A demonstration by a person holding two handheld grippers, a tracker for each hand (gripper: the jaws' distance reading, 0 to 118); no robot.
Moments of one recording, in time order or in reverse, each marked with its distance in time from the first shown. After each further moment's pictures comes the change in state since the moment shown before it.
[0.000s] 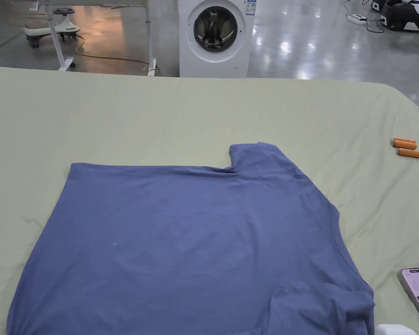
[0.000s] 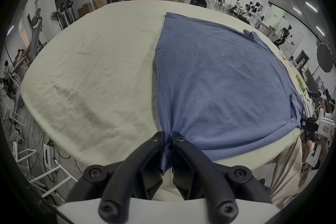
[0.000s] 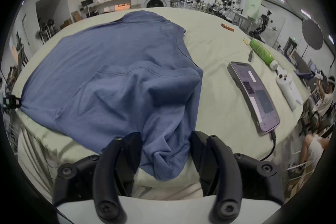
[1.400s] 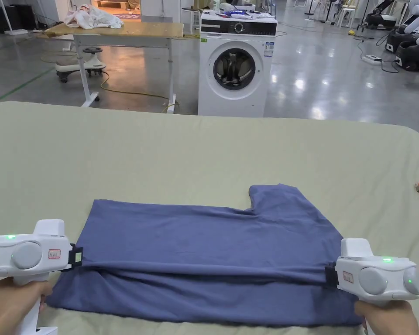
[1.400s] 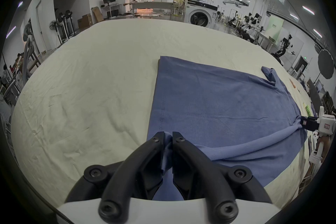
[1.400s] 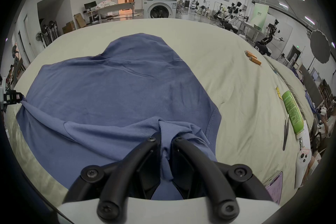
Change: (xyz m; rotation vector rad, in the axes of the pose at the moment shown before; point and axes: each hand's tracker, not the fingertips) left arm 0.038 0.193 -0.108 0.130 -0.001 -0.004; right arm -0.022 0.212 -0.133 0.063 -0.019 0.068
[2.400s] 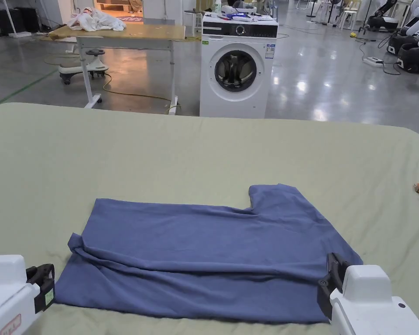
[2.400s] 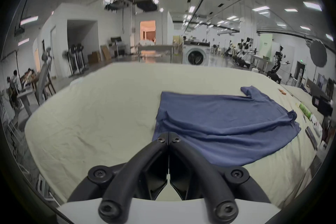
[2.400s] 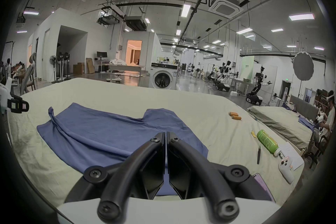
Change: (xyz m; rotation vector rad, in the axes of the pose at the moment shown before) left arm -0.004 -0.084 0.114 0.281 0.030 -0.006; right arm -0.074 -0.071 0.162 0.594 -0.039 0.043
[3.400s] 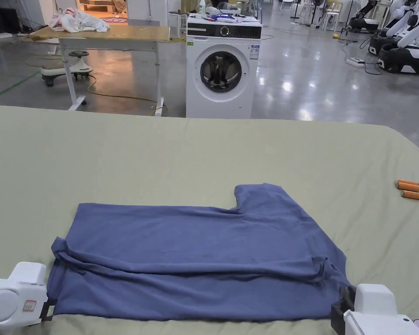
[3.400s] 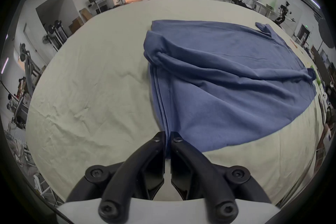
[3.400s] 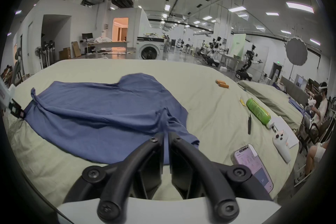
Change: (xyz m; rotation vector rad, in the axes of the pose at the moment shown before) left arm 0.022 0.018 -0.072 -0.430 0.026 -0.206; right arm 0.055 -0.054 -0.026 -0.271 -0.110 -0.061
